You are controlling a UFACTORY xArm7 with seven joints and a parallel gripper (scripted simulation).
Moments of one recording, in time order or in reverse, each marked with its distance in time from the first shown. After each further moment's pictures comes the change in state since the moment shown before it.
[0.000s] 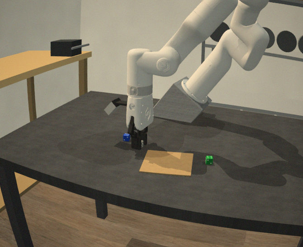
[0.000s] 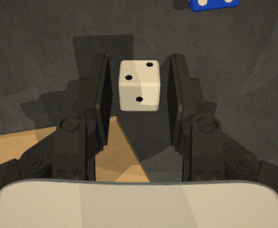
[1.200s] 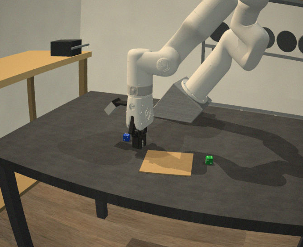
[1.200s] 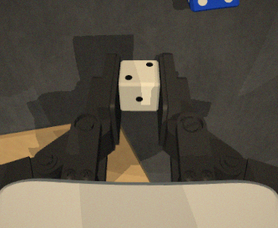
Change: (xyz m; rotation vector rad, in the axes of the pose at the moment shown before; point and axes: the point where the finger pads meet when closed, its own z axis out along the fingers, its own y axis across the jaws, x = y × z) arm 0.000 0.000 0.000 0.000 0.000 0.000
